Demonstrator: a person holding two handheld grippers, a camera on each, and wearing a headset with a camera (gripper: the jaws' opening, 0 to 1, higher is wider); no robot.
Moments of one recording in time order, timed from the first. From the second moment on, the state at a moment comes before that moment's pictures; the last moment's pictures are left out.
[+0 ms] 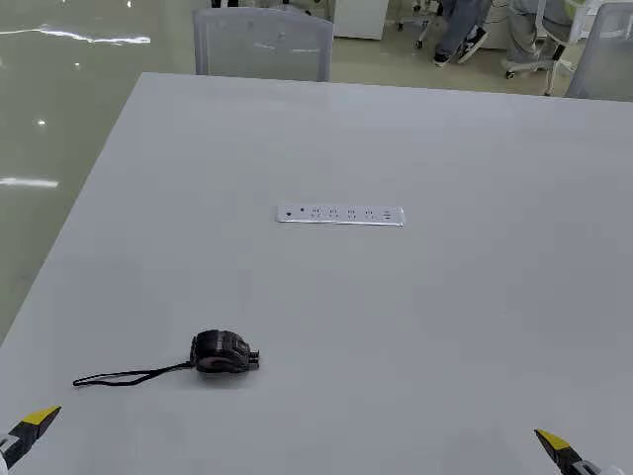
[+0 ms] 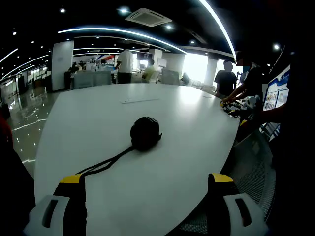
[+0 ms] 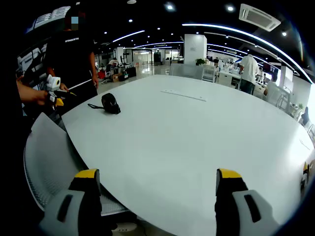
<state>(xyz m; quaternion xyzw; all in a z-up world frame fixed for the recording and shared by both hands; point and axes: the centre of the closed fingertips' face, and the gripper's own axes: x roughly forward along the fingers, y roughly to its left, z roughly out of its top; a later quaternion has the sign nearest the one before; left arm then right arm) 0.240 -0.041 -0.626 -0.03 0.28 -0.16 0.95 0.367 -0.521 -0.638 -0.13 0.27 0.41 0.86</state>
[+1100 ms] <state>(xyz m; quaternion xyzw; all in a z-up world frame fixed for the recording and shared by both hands) 0.238 -0.035 -0.628 -0.03 0.29 -0.15 0.95 0.362 -0.530 -0.644 -0.13 0.28 0.41 0.86</state>
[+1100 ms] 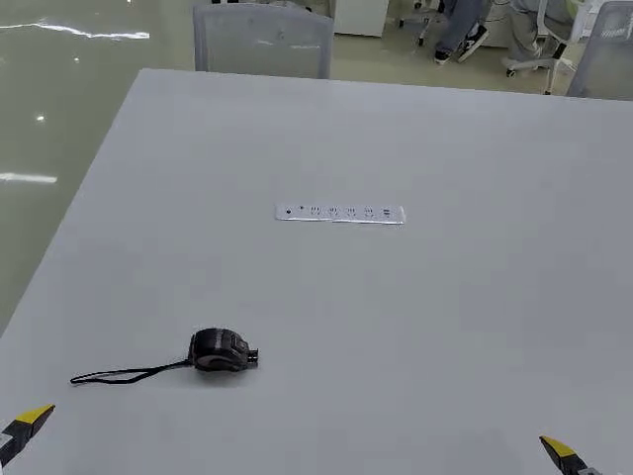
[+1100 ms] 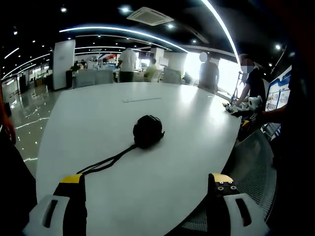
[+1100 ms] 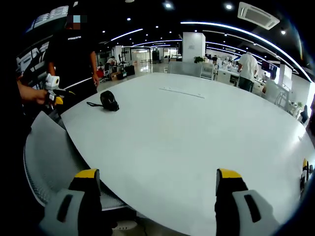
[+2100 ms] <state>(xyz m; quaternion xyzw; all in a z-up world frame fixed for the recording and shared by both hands) 0.330 -0.062 -0.648 0.06 0.38 -0.24 0.89 0.405 -0.408 -0.635 -0.18 0.26 0.53 0.78</state>
